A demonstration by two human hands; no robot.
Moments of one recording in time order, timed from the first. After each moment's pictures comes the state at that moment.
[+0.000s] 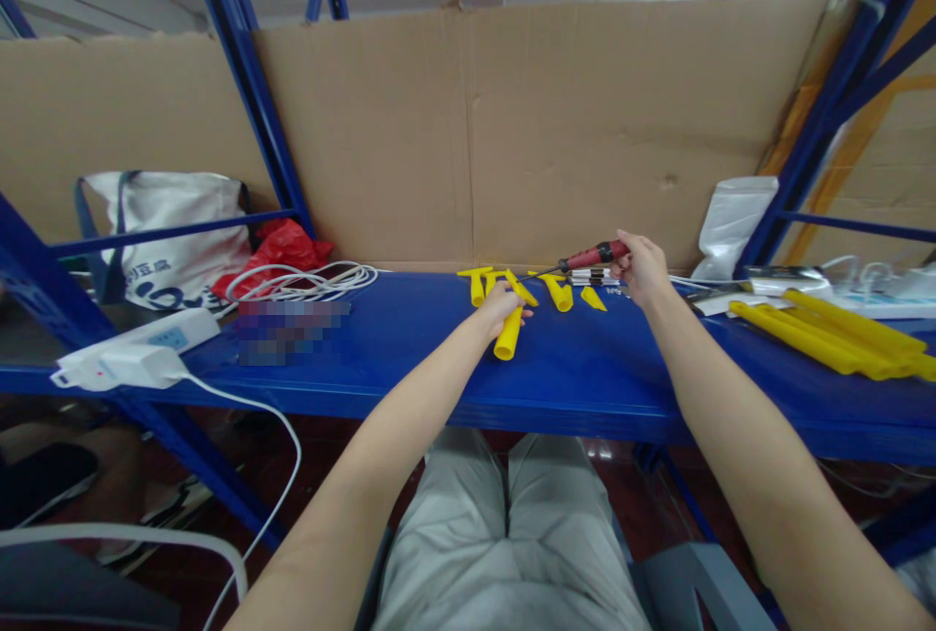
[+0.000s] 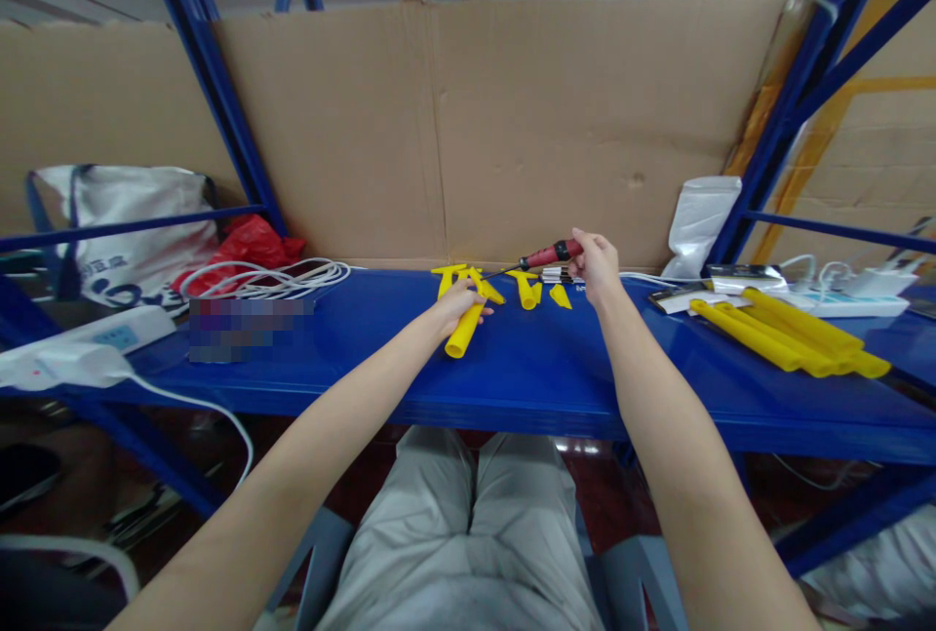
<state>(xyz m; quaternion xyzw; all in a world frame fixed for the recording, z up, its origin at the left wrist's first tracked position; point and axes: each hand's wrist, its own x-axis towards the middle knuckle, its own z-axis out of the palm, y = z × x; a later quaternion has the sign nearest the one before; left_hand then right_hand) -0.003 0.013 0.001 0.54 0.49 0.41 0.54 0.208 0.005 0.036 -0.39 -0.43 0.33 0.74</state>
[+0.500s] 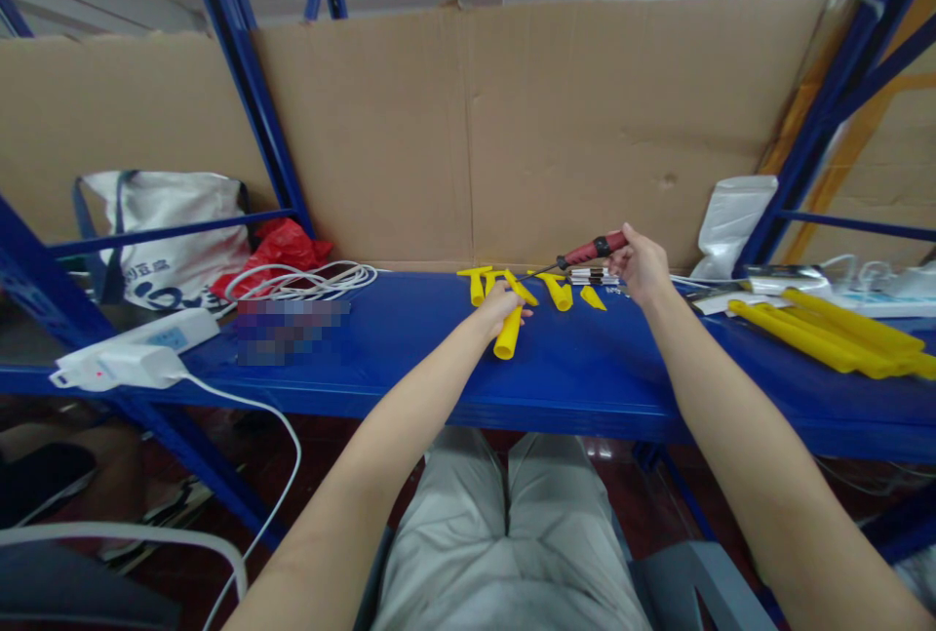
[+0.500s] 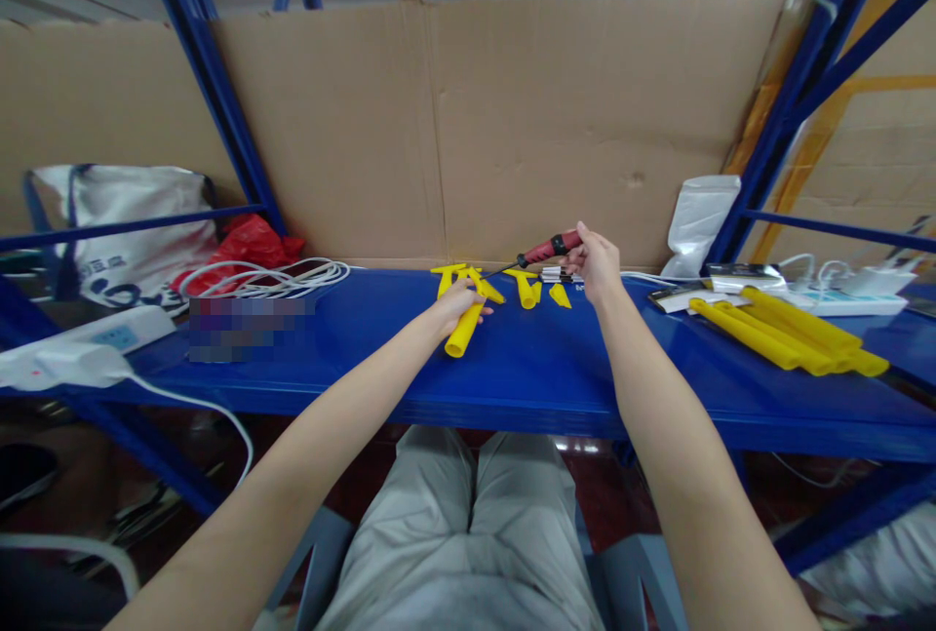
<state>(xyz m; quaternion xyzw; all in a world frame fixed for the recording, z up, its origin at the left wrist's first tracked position) -0.003 0.014 0.000 0.54 0.49 0.41 0.54 0.208 0.005 0.038 -0.37 -0.45 0.35 0.74</state>
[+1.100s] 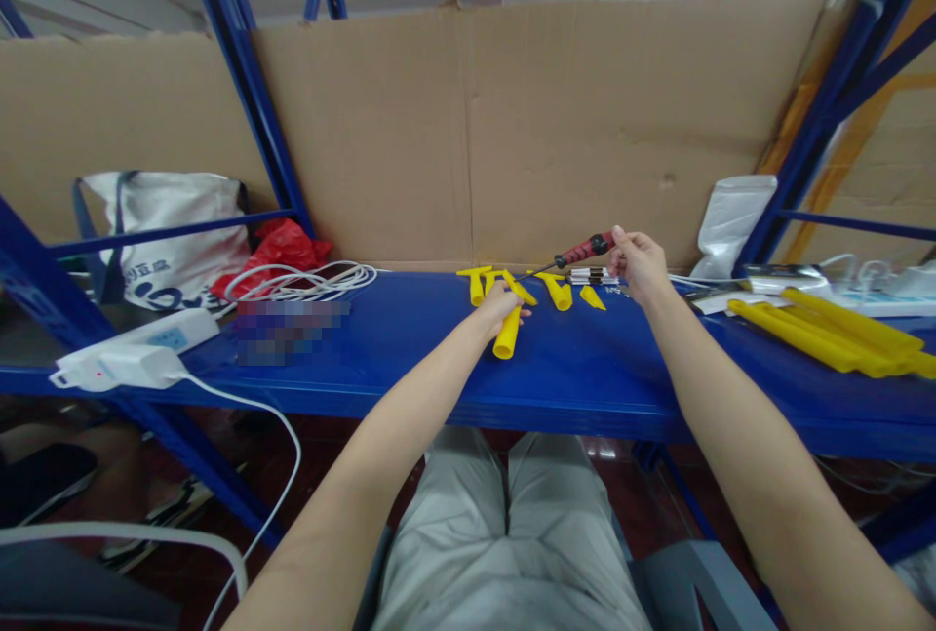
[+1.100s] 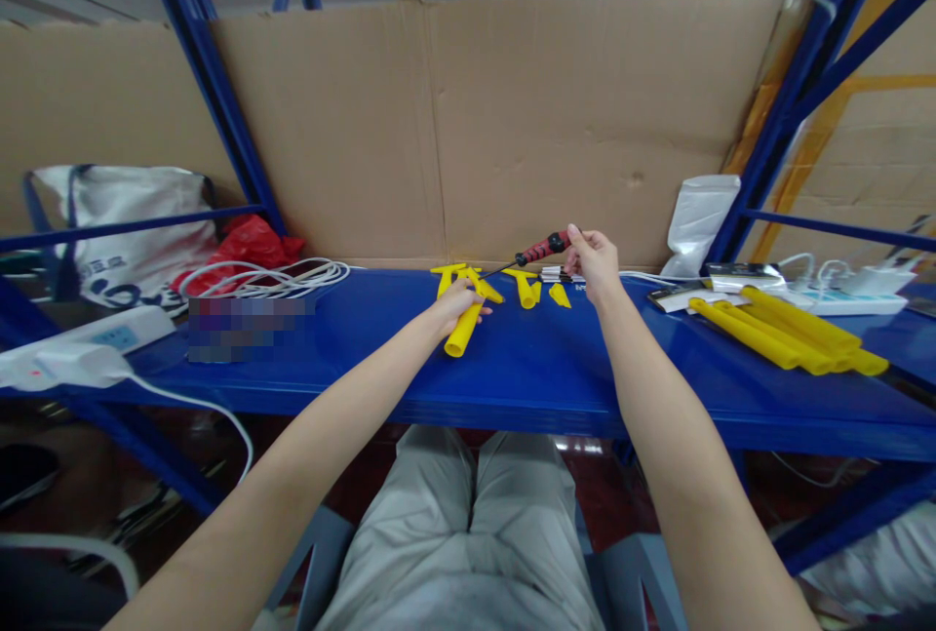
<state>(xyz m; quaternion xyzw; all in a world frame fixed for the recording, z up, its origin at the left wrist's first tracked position) -0.003 0.012 0.001 0.54 0.50 0.41 0.53 0.206 0.004 0.035 -0.39 -0.48 0.29 0.73</state>
